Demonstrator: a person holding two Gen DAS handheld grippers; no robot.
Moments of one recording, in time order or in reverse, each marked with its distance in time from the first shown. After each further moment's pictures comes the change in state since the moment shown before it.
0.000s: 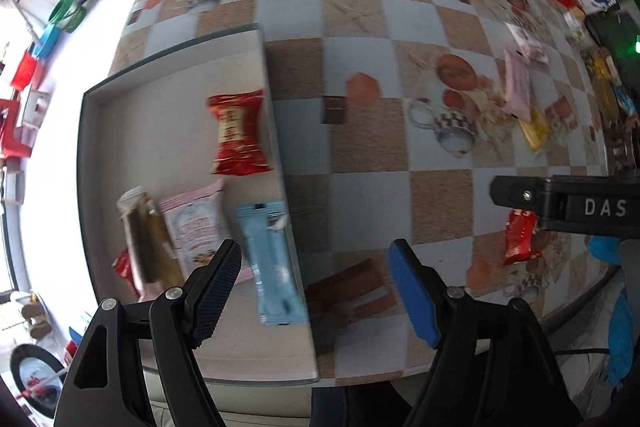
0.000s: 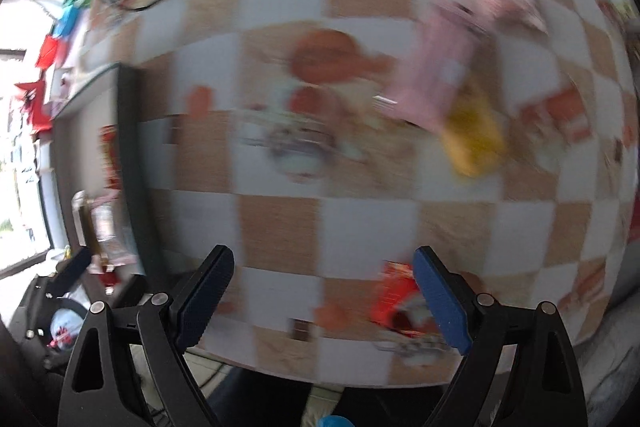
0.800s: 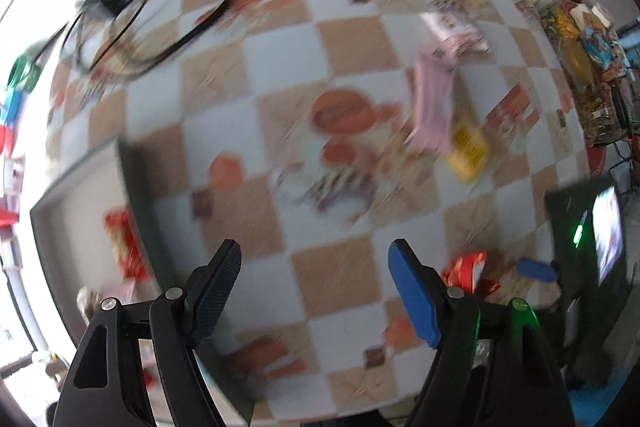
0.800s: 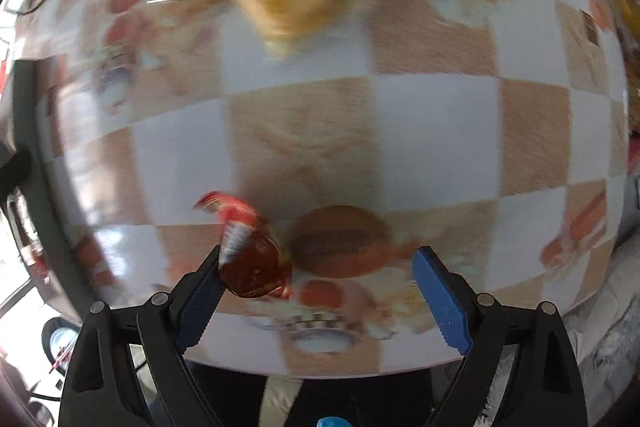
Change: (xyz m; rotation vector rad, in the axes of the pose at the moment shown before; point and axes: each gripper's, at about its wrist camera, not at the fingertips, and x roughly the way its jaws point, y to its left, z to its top) left arm 0.012 -0.110 0.074 0.198 0.006 -0.043; right arm 0.058 -0.096 -0.041 0.130 0.106 -0.088
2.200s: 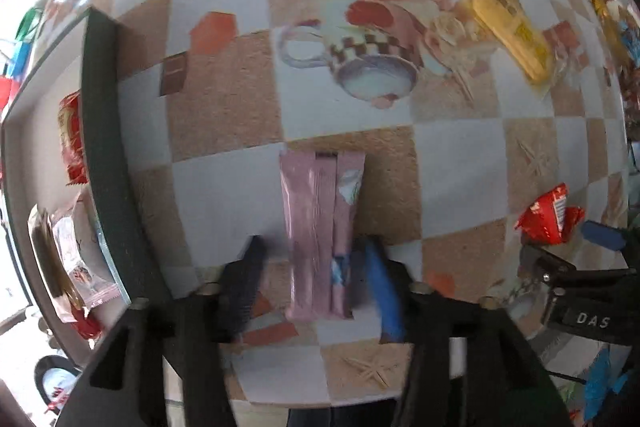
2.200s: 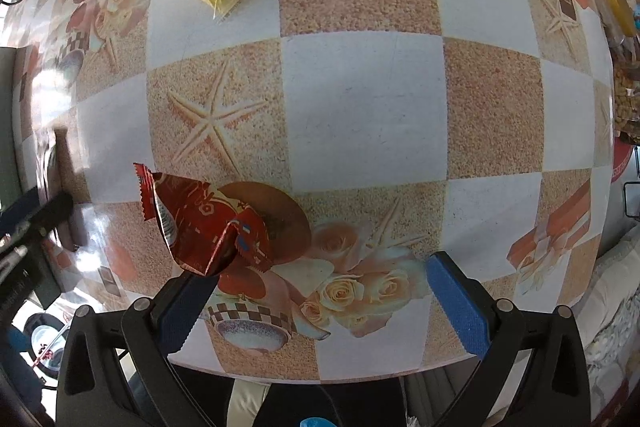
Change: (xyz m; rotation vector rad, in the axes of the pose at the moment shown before) left arm 0.069 -0.005 -0.041 -0.110 0.146 0.056; right arm 0.019 -0.033 -0.011 -0.036 -0.022 -0.039
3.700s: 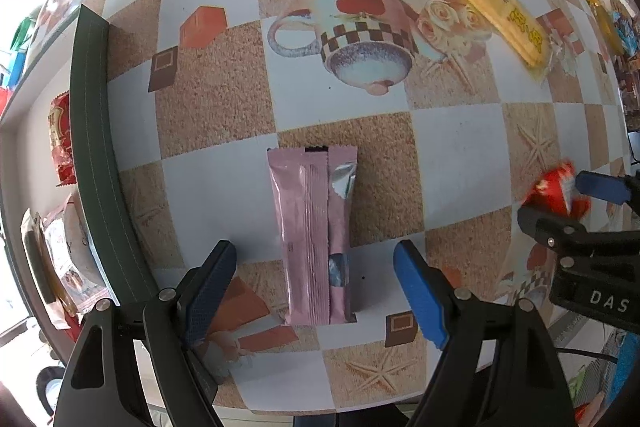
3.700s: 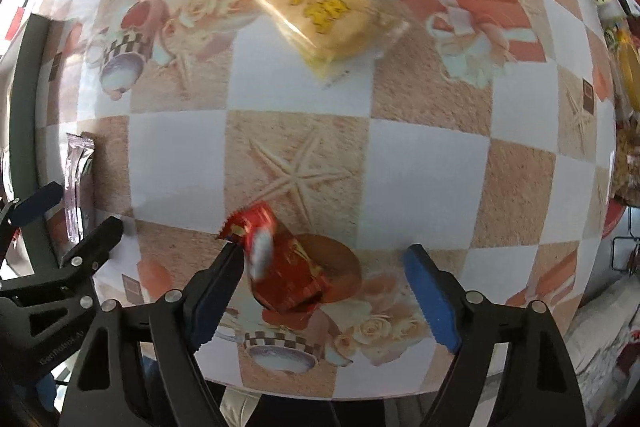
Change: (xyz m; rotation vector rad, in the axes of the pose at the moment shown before) left arm 0.011 0.021 -0.033 0.034 -0.009 -0.007; right arm -0.023 0.038 0.021 -0.162 -0.073 -0.029
